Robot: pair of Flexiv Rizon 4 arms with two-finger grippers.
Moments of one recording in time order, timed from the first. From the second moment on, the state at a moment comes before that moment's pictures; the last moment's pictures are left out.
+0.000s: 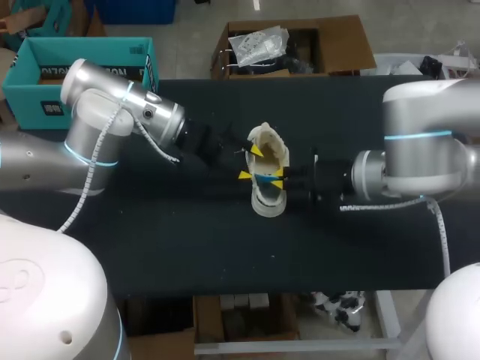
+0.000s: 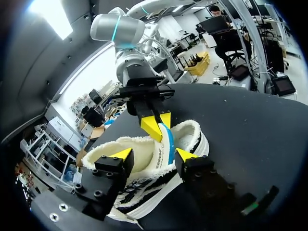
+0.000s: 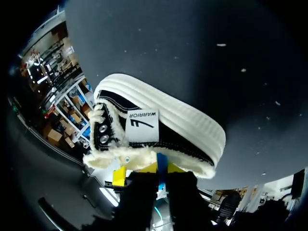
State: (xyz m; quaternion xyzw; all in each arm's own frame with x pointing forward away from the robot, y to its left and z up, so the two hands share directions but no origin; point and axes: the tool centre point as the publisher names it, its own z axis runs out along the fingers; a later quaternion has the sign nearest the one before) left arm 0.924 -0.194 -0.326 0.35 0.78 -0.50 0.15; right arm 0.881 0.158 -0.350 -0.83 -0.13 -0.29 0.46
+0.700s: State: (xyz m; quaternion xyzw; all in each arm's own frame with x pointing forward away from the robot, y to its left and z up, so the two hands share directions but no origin) left arm 0.916 -0.143 -0.282 0.23 0.82 -0.52 0.10; right arm 0.859 0.164 -0.362 -0.86 -0.15 -0.25 0.42
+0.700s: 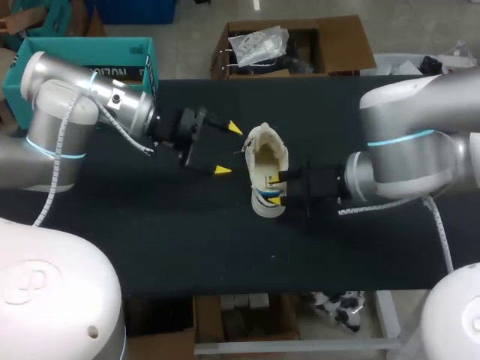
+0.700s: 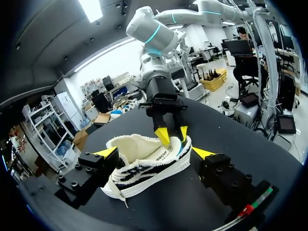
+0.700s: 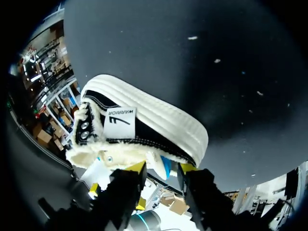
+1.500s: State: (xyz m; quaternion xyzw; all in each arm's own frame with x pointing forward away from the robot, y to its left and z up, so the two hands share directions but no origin) left arm 0.935 -0.096 -0.254 0.08 0.93 -0.36 0.05; right arm 0.862 0.194 -0.335 -0.84 -0.20 -0.25 0.43
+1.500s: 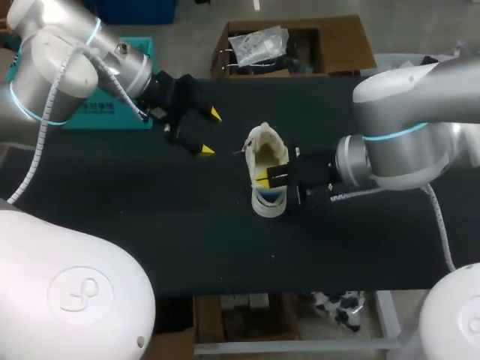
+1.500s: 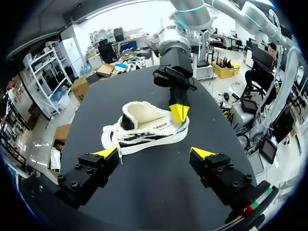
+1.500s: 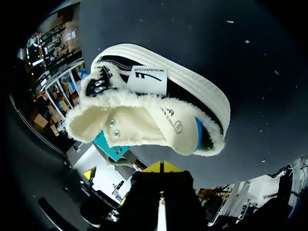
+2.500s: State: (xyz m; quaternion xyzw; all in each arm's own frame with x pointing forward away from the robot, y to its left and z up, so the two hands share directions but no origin) left arm 0.930 -0.098 -0.250 0.01 0.94 -0.33 0.03; right arm 0.868 0.203 -0.354 -0.85 -0.20 -0.28 0.41
